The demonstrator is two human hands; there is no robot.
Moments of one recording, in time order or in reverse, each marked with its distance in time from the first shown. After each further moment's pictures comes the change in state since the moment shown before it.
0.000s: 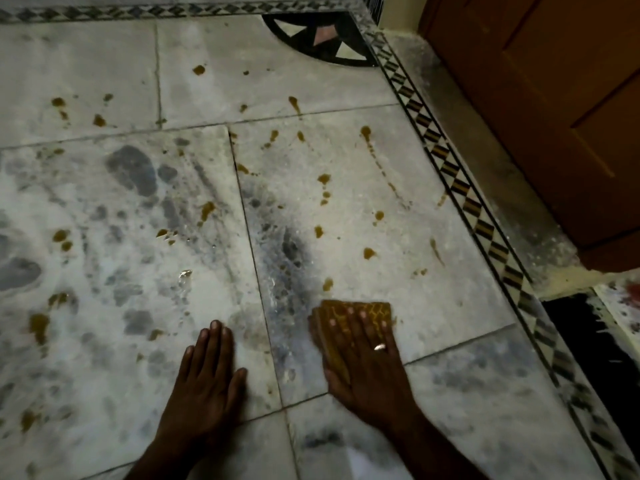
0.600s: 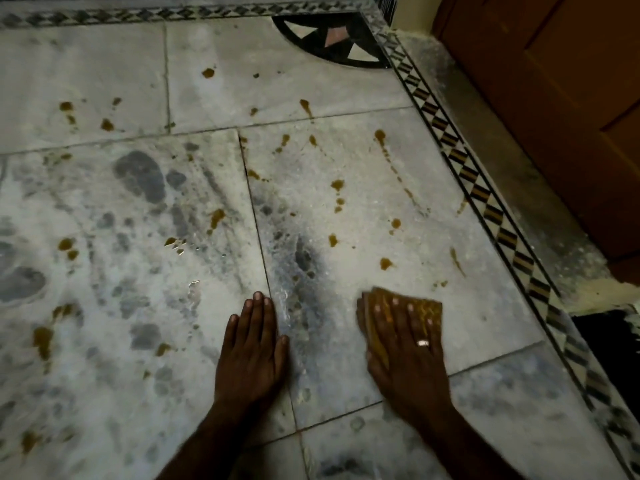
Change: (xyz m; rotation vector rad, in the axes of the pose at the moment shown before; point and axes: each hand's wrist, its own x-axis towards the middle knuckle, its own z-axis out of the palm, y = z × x) left_hand 0.076 0.040 0.005 0.000 0.084 -0.043; right_hand 0.021 0.035 -0.010 -0.096 0.045 0.167
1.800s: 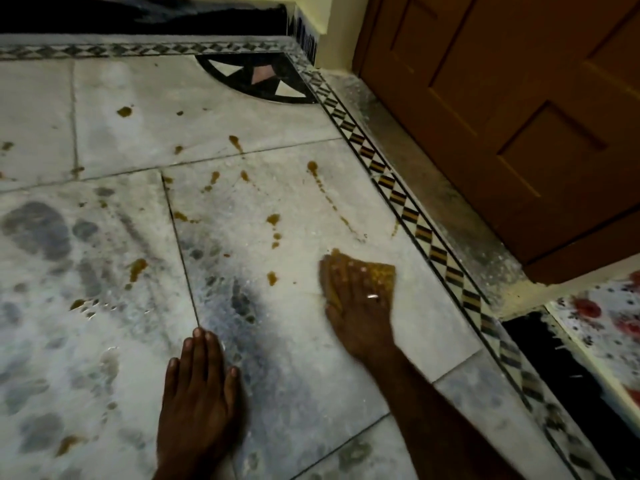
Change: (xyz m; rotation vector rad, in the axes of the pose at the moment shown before) left_hand 0.031 0.020 0.011 -0.048 0.095 -0.060; right_hand 0.119 0.038 0.007 0.093 -0.010 0.224
